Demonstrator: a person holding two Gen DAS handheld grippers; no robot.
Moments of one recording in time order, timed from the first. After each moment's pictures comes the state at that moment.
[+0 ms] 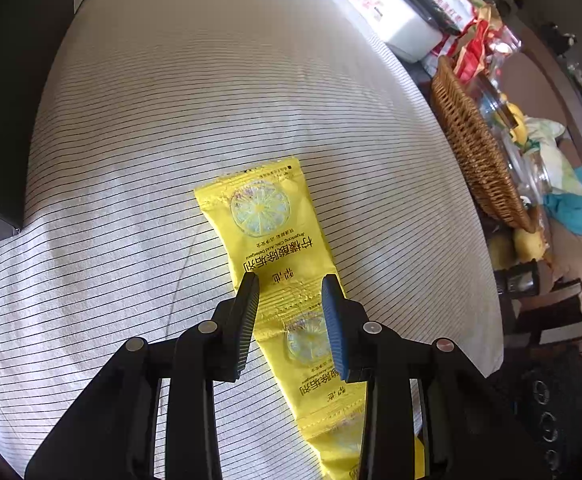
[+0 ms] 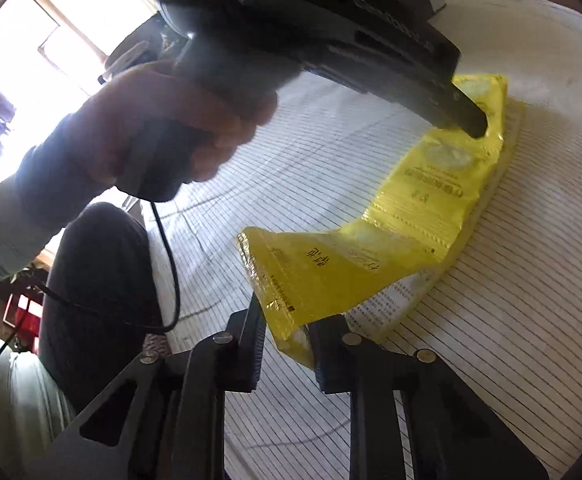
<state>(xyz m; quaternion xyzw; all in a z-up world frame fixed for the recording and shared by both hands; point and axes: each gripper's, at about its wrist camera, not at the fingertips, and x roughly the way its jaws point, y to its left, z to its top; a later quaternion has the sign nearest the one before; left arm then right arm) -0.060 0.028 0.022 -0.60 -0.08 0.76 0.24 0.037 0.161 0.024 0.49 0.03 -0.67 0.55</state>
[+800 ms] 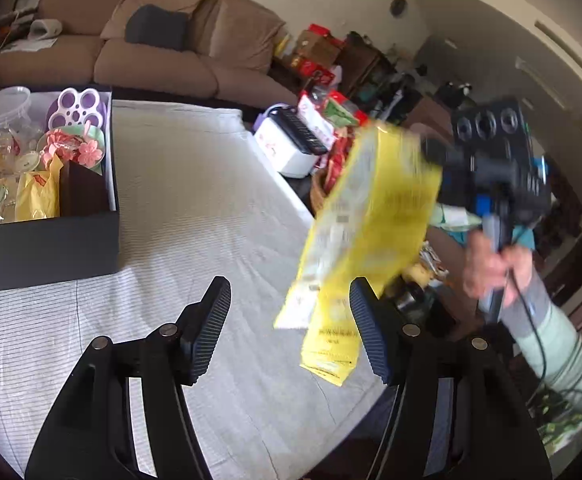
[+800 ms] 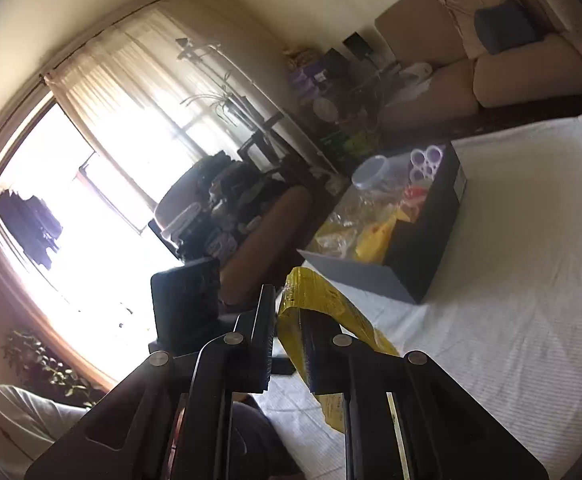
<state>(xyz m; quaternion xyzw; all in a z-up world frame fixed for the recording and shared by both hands) 0.060 -0.093 0.206 -0.40 -0.13 0.84 0.35 -0.054 0.177 0.264 0.35 -0.18 -0.73 0.56</state>
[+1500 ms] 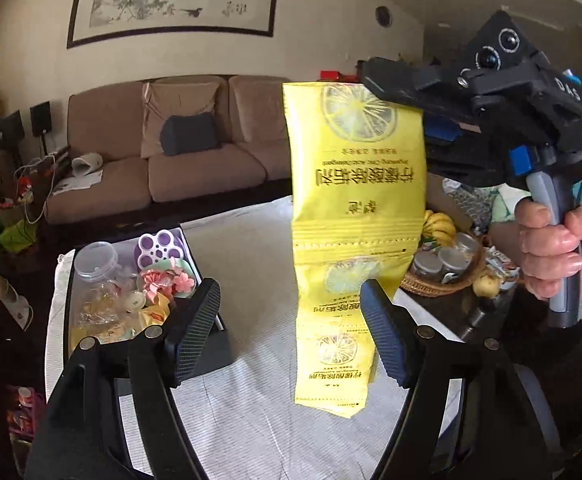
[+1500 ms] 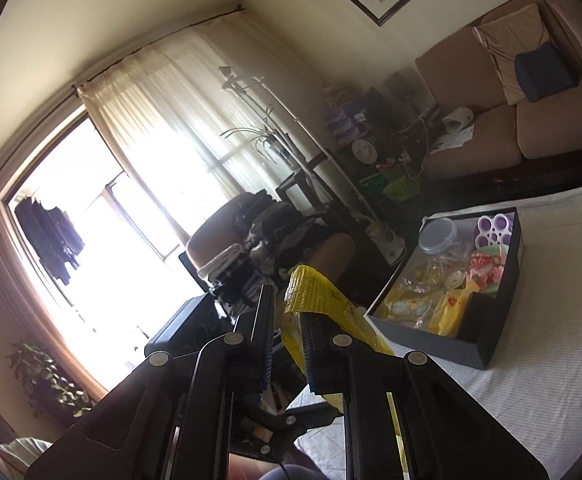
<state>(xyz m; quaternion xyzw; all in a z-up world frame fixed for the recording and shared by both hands) 0.086 -0.099 0.325 -0.28 0.03 0.93 0.24 -0.027 0.103 0.366 0.29 -0.20 -0.73 0.58</state>
